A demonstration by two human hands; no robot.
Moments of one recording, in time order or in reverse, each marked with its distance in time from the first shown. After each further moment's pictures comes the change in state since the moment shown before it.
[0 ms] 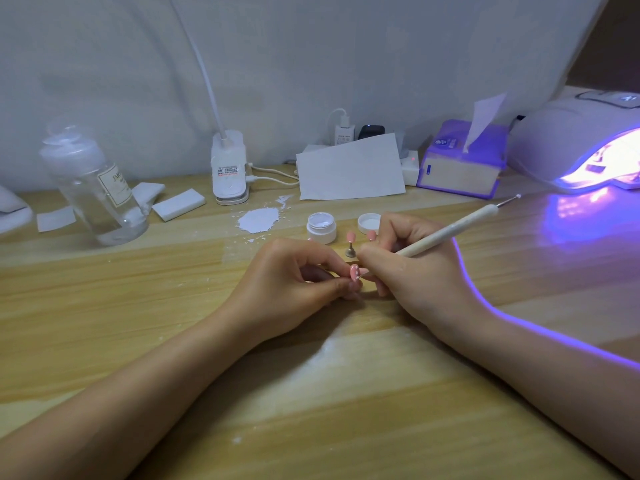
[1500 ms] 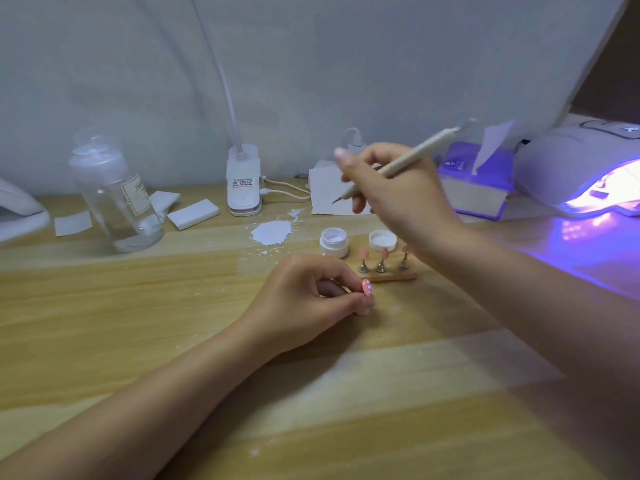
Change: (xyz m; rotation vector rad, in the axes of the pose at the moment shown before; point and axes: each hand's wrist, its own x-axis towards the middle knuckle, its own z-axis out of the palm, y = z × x) left_hand -0.001 -0.001 -0.001 -0.029 0.013 -0.066; right_hand 0.074 -0.023 0.017 -0.287 0.063 -0.109
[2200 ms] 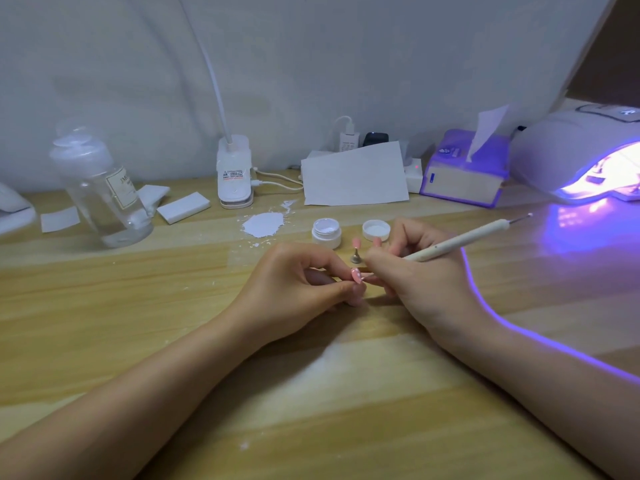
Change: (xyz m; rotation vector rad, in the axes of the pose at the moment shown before) left_hand 0.001 -0.002 0.000 -0.061 -0.008 -0.028; right_hand -0.074 0.024 -0.010 0.261 0.084 0.180
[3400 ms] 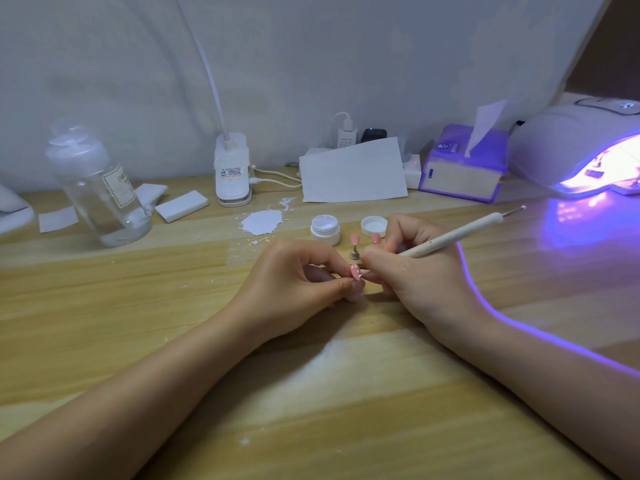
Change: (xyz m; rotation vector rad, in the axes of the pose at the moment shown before) left_hand 0.000 -0.001 -0.001 0.014 -0.003 0.019; right_hand 0.002 0.004 -0.002 0.052 -0.085 0.017
